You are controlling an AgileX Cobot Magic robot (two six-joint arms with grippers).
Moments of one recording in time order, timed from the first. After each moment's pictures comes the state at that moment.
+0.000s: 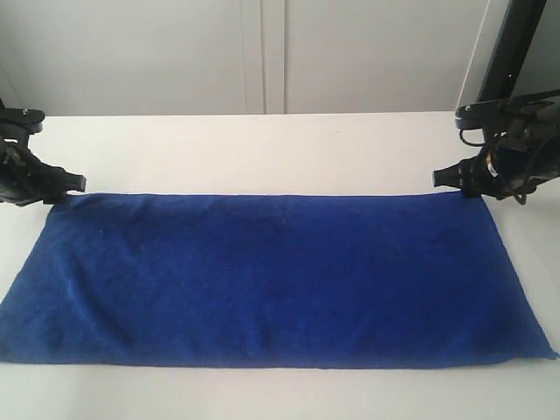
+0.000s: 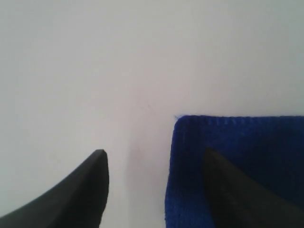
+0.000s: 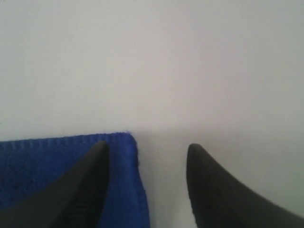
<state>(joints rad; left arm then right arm) -0.03 2.02 -1.27 0.20 0.28 -0.17 0.04 2.06 -1.25 -0.97 0.29 0.94</state>
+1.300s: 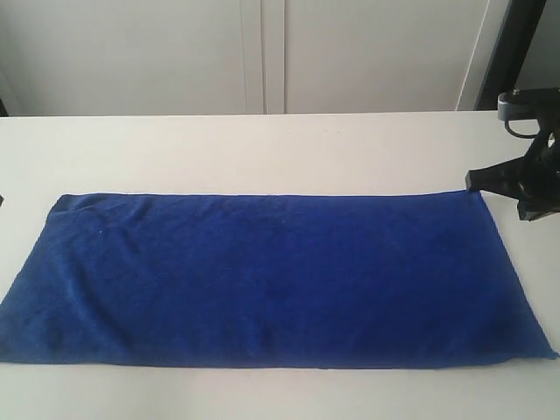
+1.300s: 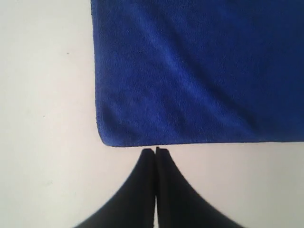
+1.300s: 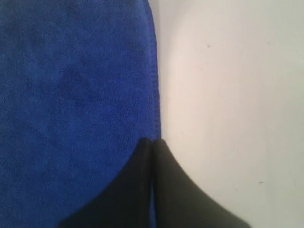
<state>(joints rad) -0.03 1.27 -0.96 -0.15 1.04 0.10 0.04 1.65 -1.08 -0.23 0.68 0.27</state>
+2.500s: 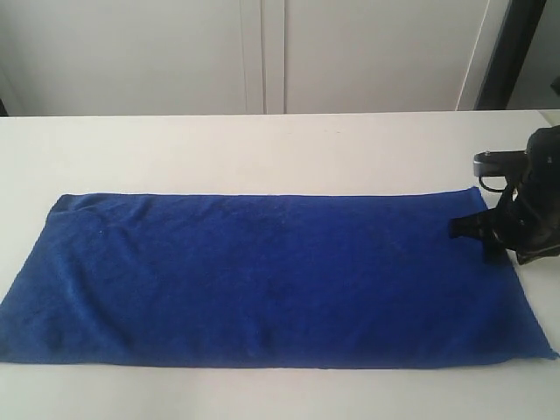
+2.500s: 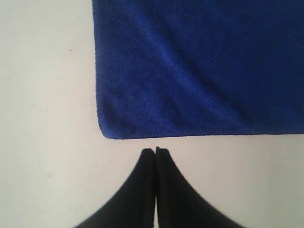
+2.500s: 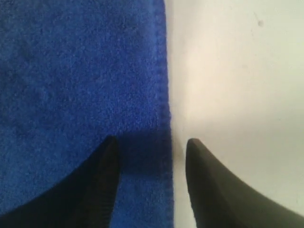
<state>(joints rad) -0.03 1.20 -0.95 -0.15 1.06 0.10 0.01 1.93 -1.08 -0.26 0.51 0.31</state>
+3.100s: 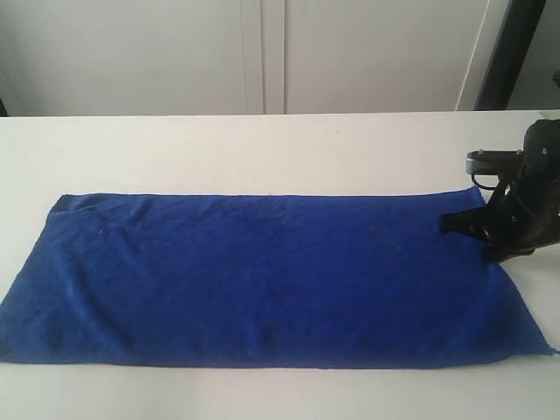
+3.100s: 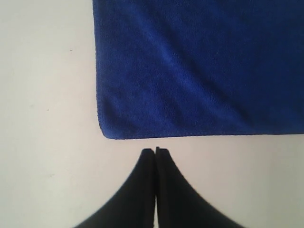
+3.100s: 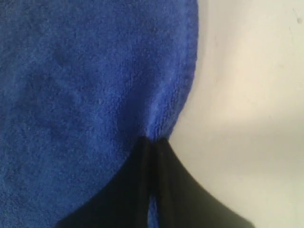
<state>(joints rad) -0.03 1.20 -0.95 -0.15 1.06 0.10 0.01 1.97 -1.10 -0.14 0.55 0.22</state>
